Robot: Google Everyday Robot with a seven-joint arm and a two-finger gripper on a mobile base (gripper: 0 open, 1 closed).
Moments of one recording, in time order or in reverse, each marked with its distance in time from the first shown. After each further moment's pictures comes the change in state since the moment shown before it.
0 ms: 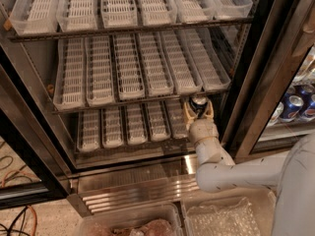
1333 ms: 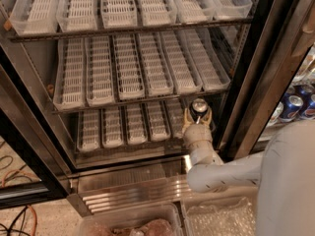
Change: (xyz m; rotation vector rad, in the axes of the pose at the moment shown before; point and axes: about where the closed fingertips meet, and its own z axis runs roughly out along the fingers) arm 0.049 -0.012 -0.001 0.103 0.082 -0.018
